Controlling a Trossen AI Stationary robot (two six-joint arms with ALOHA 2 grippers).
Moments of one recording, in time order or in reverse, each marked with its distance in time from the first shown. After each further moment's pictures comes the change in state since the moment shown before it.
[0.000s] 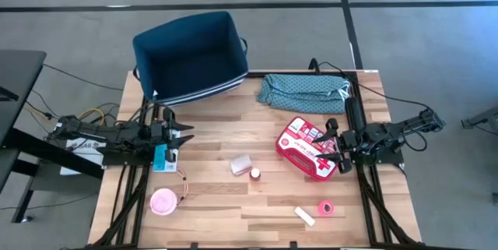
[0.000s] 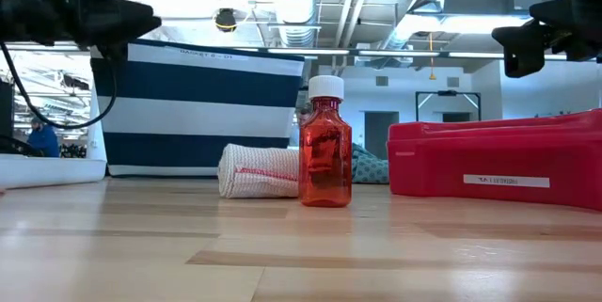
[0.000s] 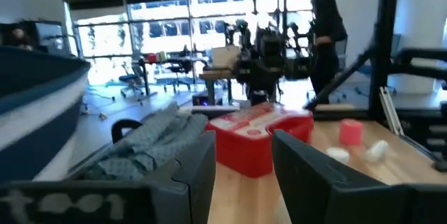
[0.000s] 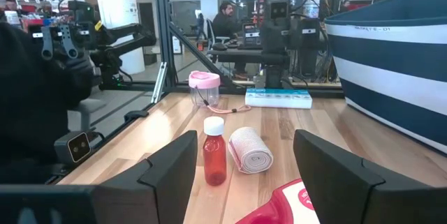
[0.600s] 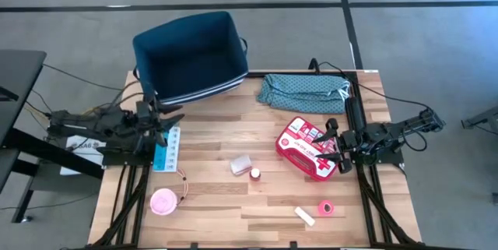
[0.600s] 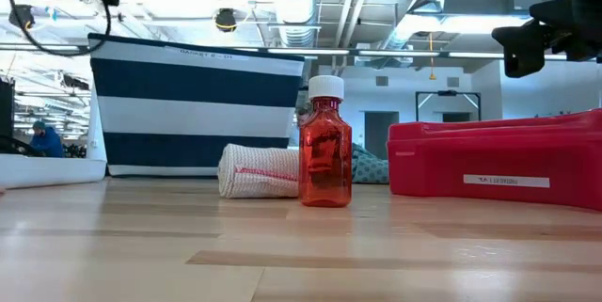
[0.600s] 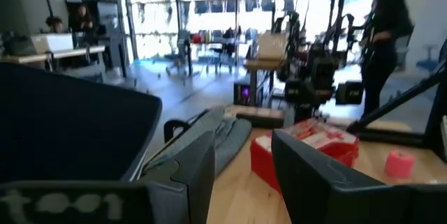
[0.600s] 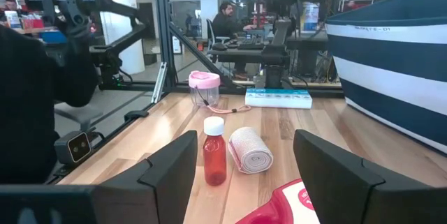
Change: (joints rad) left arm 0.000 0.178 0.471 -0.415 -0.186 -0.067; right arm 0.000 0.000 0.000 0.000 0.000 0.000
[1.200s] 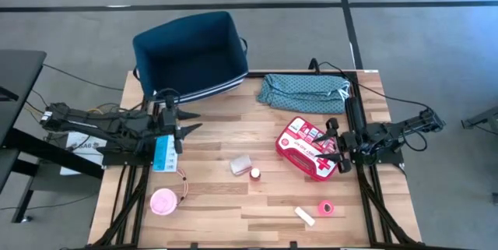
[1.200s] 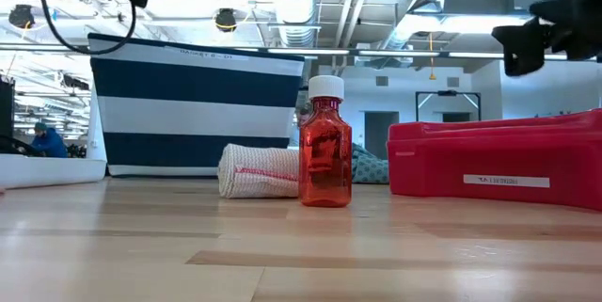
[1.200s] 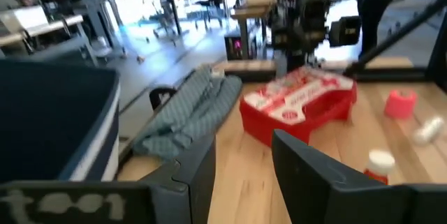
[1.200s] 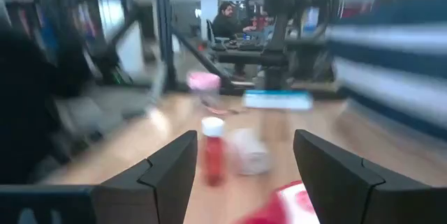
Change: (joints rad) left arm 0.000 0.285 0.060 0.056 0.047 0.040; right arm 0.004 0.000 0.000 0.013 -0.005 0.067
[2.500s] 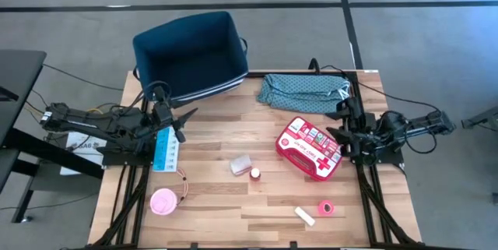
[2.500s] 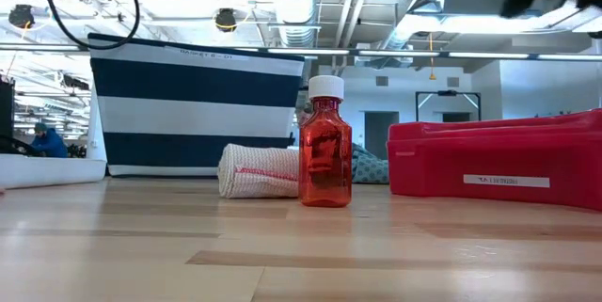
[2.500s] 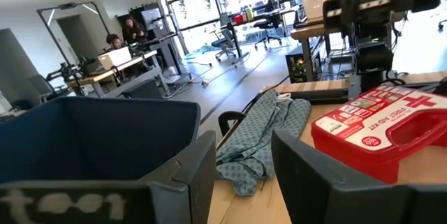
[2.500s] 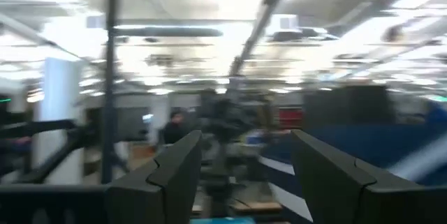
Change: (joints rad) left arm 0.001 -0.012 0.000 0.116 -0.226 0.190; right arm -0.101 0.199 0.122 0.515 0.079 -0.188
